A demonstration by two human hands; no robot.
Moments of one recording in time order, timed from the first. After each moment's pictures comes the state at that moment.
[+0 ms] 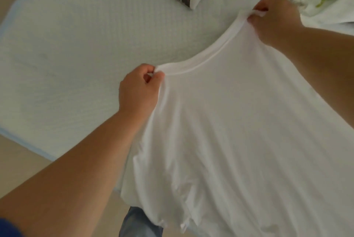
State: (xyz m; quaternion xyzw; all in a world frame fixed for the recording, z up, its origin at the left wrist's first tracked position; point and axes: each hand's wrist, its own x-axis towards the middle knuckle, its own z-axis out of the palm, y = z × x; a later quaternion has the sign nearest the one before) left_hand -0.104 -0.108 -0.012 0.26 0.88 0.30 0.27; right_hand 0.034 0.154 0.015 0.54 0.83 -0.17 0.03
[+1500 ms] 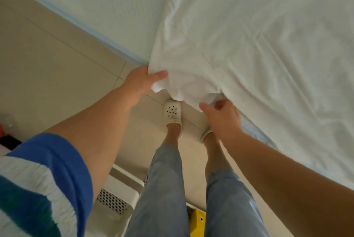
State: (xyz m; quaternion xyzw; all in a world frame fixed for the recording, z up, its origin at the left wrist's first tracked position) left_hand -0.053 -0.387 -0.028 0.07 0.77 0.27 0.57; right_hand 0.167 -0.333 0.001 0.69 0.45 -0.55 0.14
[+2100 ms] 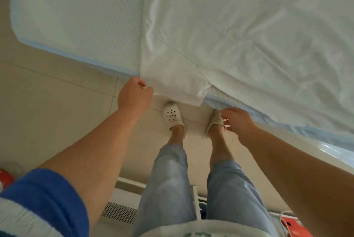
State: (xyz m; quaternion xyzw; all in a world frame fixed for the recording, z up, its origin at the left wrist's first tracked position) left_hand -0.049 -0.395 0.002 0.27 0.88 0.04 0.38; right_hand 0.217 -0.357 -0.001 0.76 0.28 -0.58 0.08
